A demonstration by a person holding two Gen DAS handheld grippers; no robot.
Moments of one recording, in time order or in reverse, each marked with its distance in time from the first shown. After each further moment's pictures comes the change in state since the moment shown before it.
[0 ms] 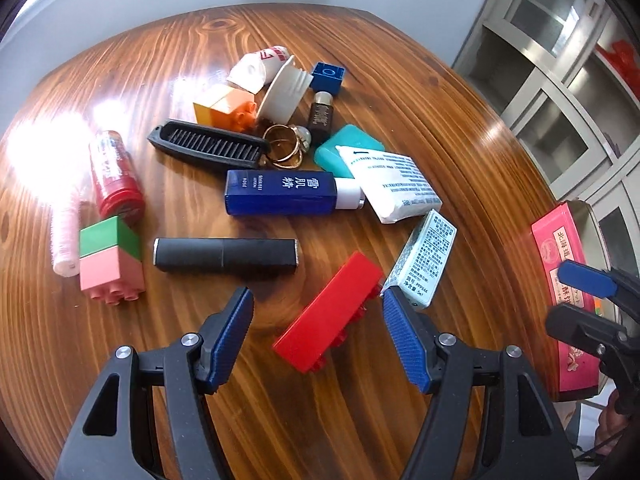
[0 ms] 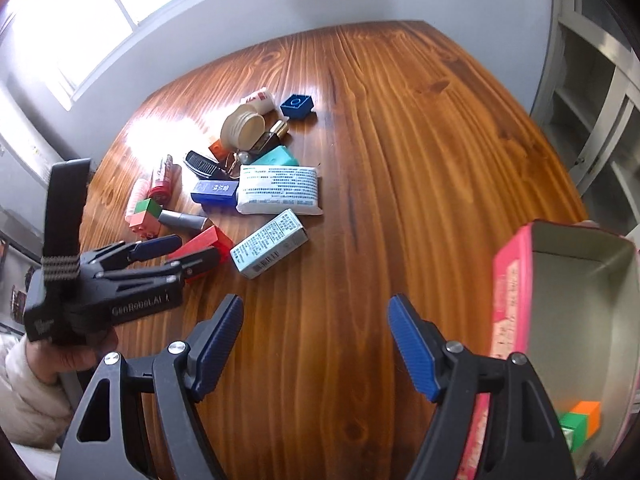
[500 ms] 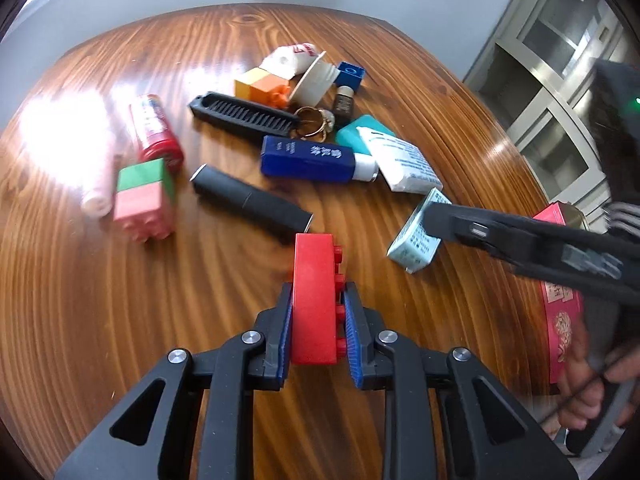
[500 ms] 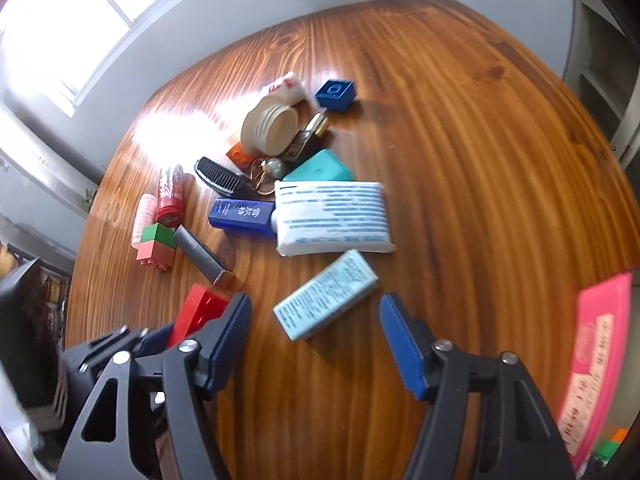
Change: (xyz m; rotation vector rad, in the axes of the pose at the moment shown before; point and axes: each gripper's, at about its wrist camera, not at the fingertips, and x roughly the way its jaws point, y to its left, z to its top) left arm -0.030 0.012 -0.035 -0.090 -0.024 0.011; right arm 0.064 0.035 0.039 0.022 0.081 0.059
